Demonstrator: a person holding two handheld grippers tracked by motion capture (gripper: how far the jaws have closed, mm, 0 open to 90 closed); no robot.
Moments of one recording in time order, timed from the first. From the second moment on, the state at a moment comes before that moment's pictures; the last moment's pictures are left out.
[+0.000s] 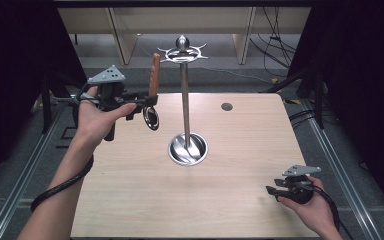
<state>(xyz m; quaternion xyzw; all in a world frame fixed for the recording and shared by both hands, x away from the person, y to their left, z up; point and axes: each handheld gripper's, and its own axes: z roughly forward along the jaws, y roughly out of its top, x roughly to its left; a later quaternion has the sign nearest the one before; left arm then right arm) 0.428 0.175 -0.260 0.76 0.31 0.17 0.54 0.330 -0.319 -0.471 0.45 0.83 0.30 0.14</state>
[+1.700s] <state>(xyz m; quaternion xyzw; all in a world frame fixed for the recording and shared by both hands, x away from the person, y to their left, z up) 0.437 0.161 -0.269 0.77 0.32 0.16 0.53 0.330 -0.317 -0.473 0.45 0.82 0.32 0.14</state>
